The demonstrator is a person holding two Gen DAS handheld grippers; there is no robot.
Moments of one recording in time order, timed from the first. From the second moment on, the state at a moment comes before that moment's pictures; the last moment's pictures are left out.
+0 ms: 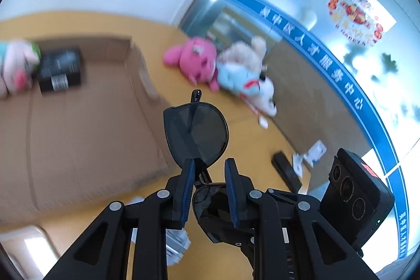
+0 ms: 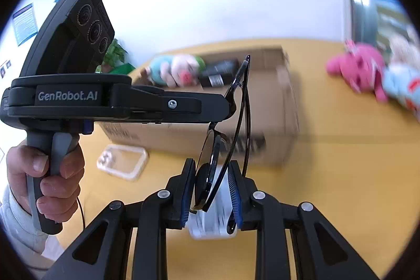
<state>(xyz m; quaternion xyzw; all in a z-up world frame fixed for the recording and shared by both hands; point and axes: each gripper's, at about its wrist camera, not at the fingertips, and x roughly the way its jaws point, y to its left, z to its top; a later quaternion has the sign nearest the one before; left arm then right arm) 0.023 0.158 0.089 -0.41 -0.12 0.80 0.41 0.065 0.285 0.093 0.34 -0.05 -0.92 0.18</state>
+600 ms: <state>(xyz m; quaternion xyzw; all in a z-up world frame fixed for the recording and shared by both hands) -0.197 0.123 0.116 -0.42 -0.14 0.80 0.40 -0.155 0.256 0.141 0.34 -0.03 -0.92 0.20</state>
